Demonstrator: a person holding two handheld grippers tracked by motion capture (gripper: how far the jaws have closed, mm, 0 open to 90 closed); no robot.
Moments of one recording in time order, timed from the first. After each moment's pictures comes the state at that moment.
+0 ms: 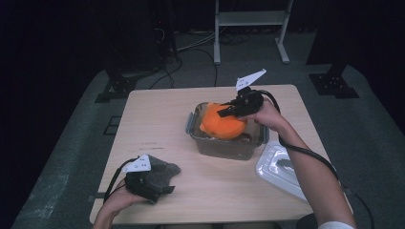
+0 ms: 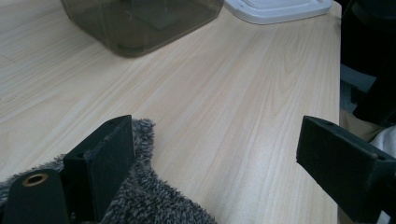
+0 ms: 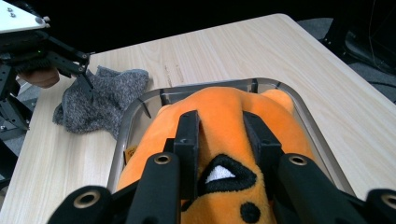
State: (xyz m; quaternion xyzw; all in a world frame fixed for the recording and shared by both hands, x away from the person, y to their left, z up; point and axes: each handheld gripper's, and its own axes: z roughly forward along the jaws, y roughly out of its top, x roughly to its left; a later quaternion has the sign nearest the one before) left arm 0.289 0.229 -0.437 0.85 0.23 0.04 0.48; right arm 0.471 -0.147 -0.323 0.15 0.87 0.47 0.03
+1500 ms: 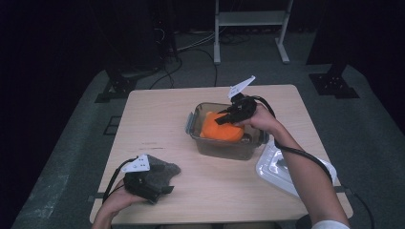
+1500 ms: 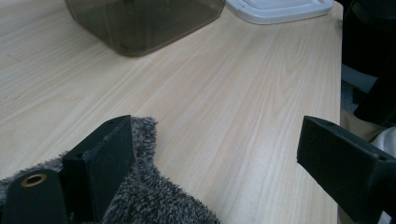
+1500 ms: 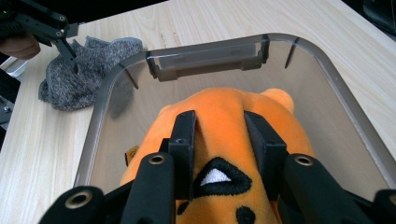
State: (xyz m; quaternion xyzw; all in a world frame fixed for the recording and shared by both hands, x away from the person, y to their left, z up) left arm 0.288 0.231 -0.437 0.85 0.24 0.05 0.48; right arm 0.480 -0.133 -0.352 0.16 0.89 0.42 0.01
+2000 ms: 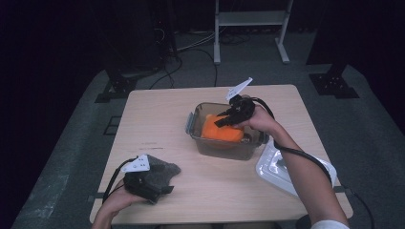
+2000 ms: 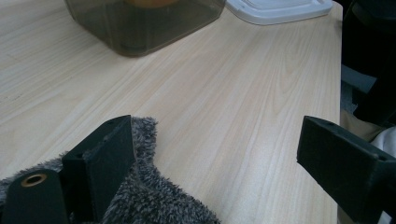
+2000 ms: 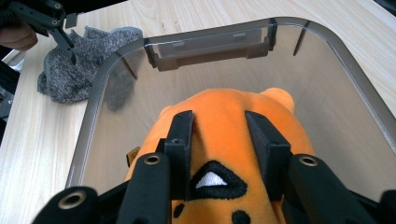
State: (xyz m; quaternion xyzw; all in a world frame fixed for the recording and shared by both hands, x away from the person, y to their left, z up) left arm 0.288 0.231 -0.437 0.85 0.24 0.04 0.48; right arm 0.481 -0.129 -0.359 0.16 0.90 0.41 0.00
